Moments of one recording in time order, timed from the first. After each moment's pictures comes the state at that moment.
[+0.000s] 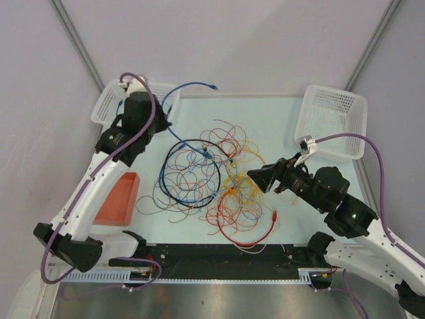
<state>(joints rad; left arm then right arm) -0.52 1.23 1.48 -0.68 -0.37 -0.52 0.85 0.63 0.82 -0.27 0.06 0.62</state>
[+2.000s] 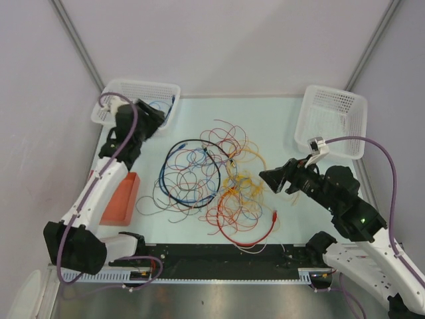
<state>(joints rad) -0.13 1.25 1.16 -0.29 -0.21 -0.93 0.65 0.56 0.83 -0.42 -0.09 0.58</state>
